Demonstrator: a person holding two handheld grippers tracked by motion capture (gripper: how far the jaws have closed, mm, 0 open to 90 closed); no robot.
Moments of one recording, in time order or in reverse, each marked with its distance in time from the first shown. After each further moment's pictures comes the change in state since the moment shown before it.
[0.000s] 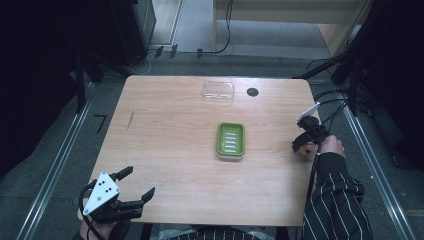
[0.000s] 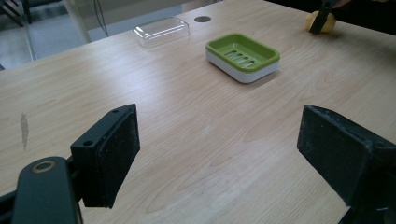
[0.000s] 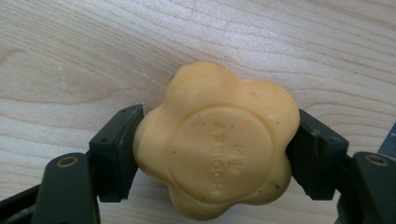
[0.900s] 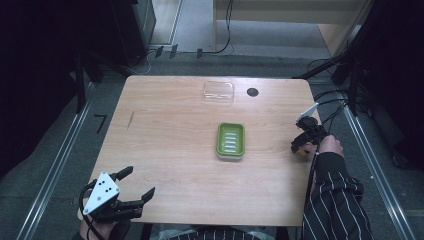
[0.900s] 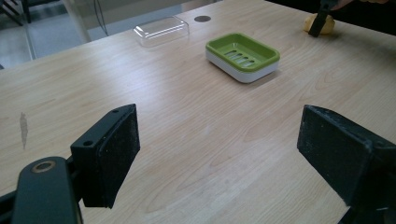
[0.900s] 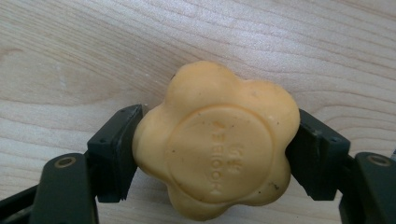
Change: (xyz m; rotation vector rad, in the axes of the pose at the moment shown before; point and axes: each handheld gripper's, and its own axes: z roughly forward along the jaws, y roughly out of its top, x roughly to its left) left arm 0.000 0.000 0.000 0.003 -0.001 -0.001; right arm 0.000 0.002 0.005 0.022 0.013 0.000
